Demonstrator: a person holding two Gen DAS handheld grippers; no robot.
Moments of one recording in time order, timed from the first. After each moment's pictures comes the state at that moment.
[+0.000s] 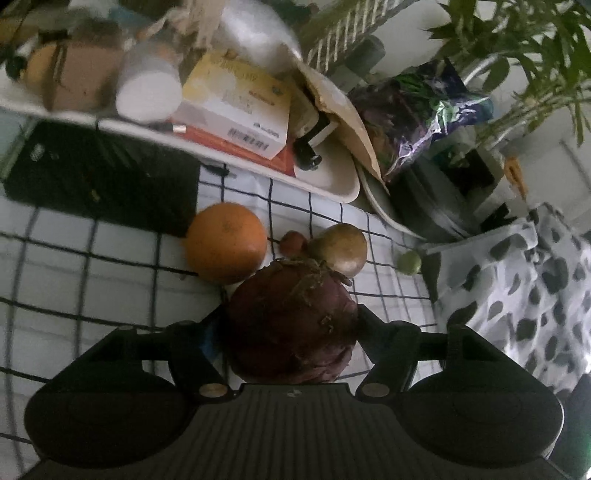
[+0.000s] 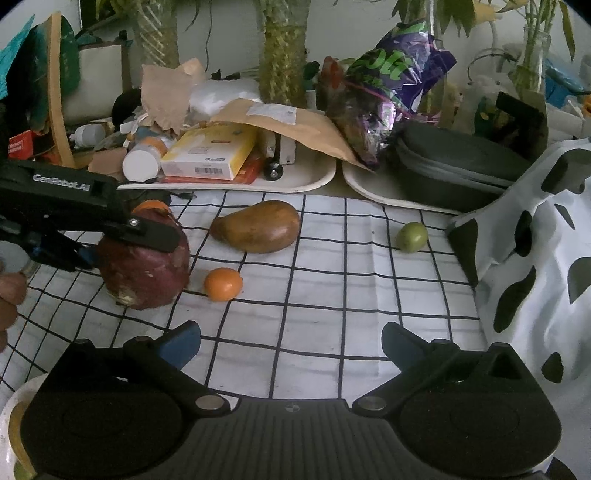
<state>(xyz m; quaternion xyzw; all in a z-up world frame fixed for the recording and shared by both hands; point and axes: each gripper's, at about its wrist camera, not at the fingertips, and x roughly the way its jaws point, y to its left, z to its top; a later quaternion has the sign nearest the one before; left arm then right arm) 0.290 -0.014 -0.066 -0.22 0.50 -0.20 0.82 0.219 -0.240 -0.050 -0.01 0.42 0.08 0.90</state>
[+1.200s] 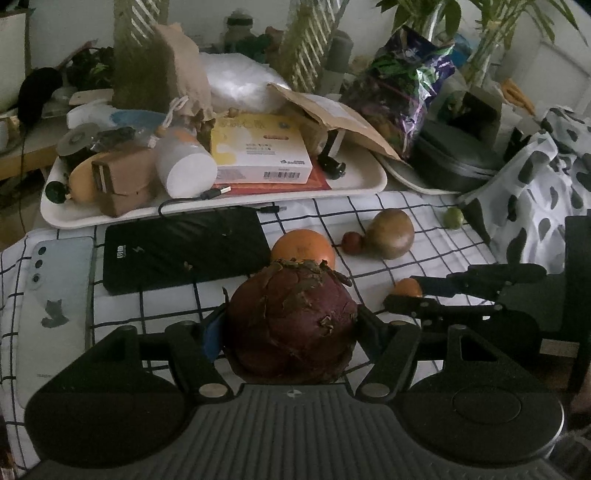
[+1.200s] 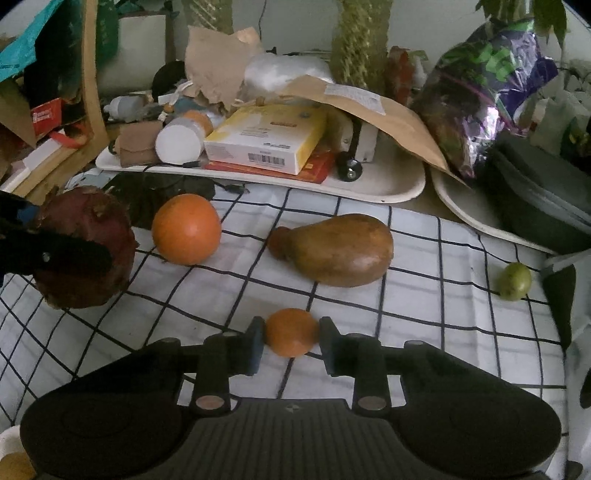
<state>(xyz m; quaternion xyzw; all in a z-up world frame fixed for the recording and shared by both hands) 0.265 0.006 -0.034 -0.02 0.46 -0.19 0.87 0.276 -0.189 -0.083 -0.05 0.44 0.15 0.89</state>
